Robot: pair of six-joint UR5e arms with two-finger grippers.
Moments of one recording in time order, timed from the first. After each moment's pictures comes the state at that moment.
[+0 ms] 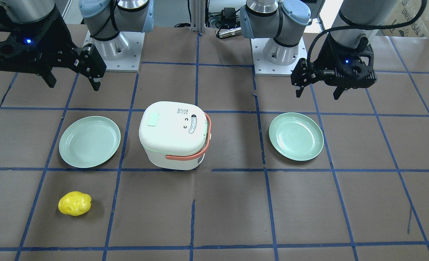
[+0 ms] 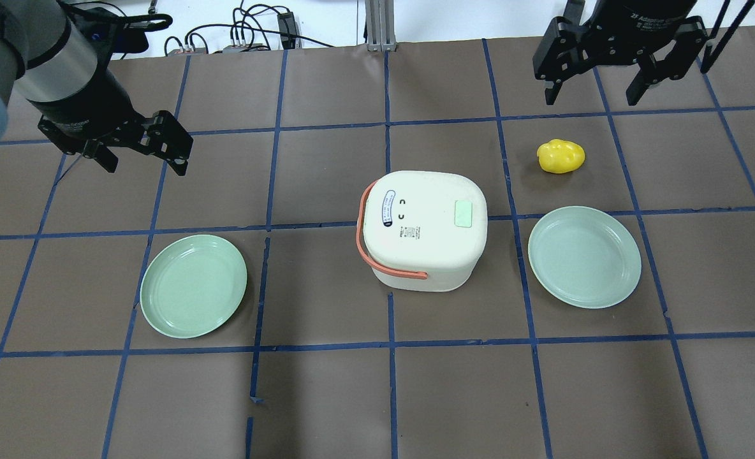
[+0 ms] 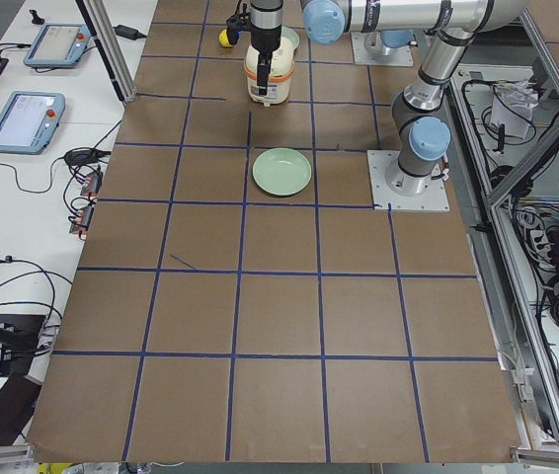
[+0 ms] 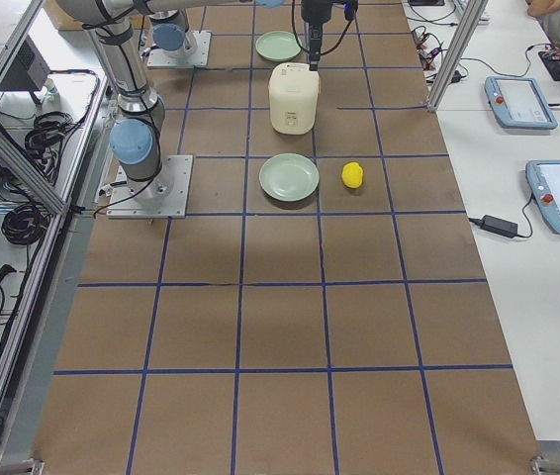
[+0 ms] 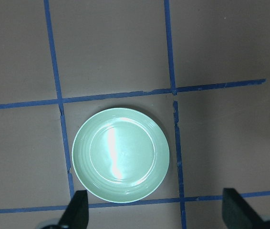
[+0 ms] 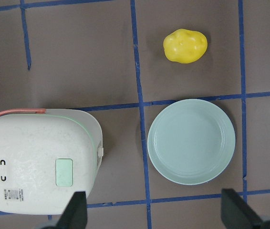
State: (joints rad) left arm -1.48 -1.52 -1.65 -1.51 1.61 0.17; right arm 1.57 -1.53 1.39 -1.47 -1.57 0.06
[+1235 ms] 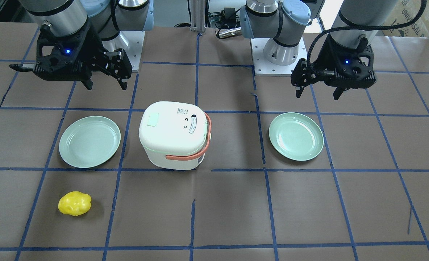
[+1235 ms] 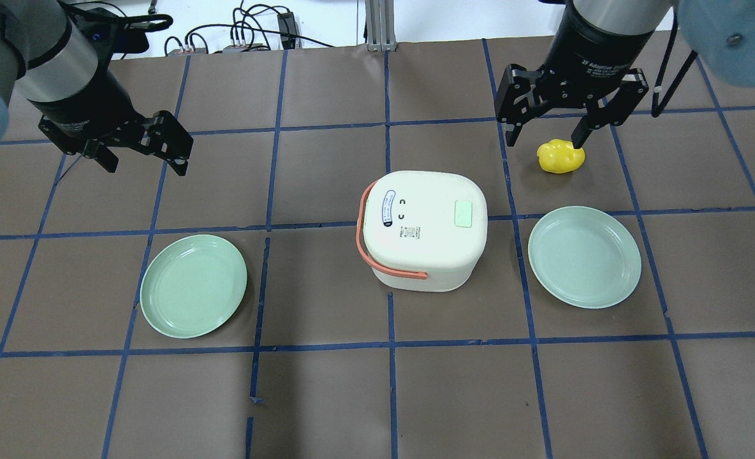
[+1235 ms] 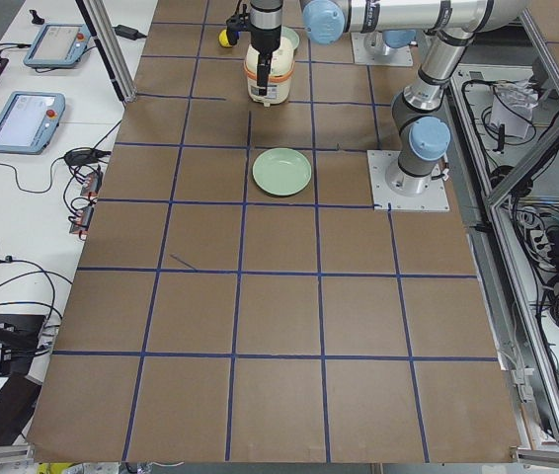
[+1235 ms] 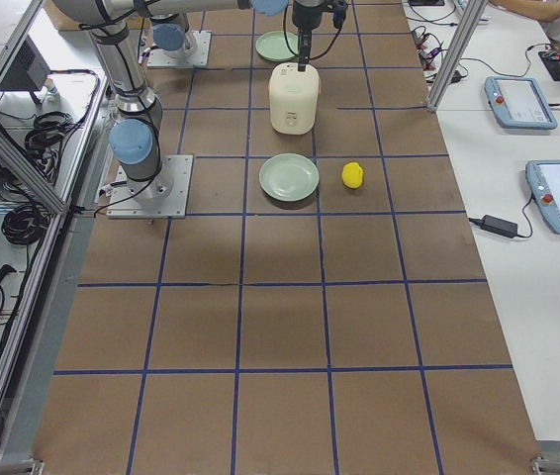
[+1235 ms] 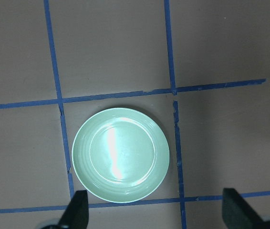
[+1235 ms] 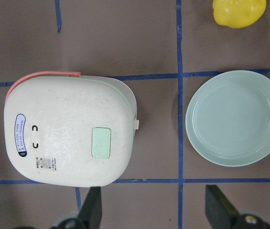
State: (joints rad) left arm -1.48 -1.52 -1.65 -1.51 1.61 0.17; right arm 1.63 -1.54 1.48 -1.47 -1.48 0.09
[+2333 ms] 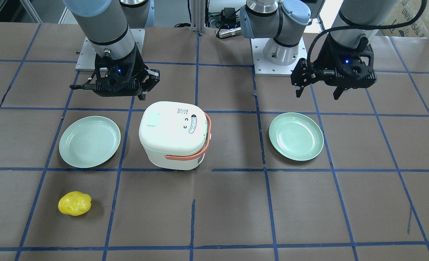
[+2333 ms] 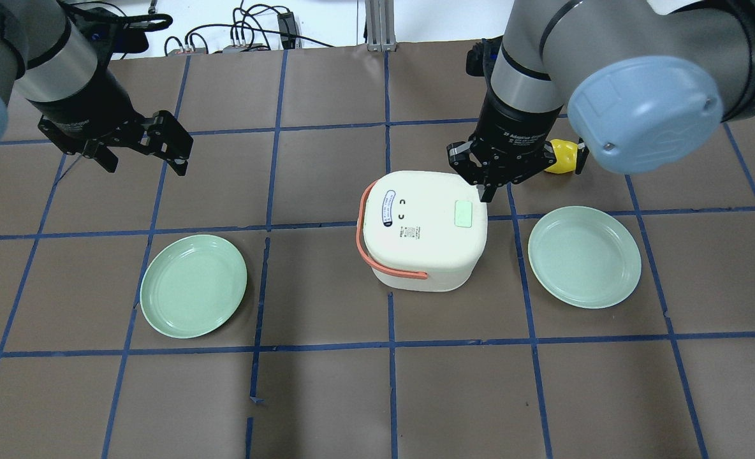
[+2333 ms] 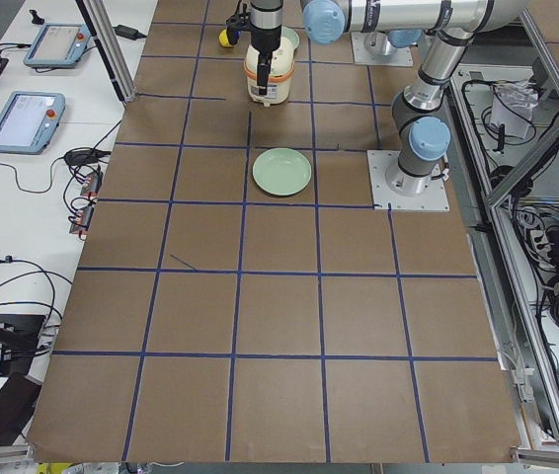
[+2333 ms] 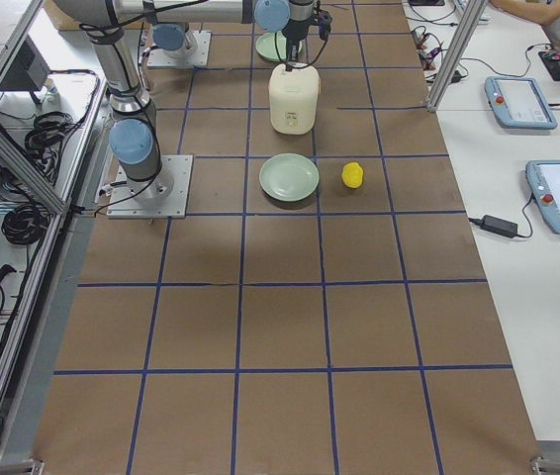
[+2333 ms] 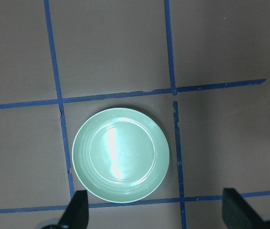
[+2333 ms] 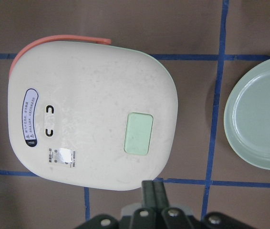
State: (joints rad) left arm -1.48 -1.52 -1.65 -1.51 1.61 0.17; right arm 1.75 -1.51 1.63 -1.62 -1.48 0.14
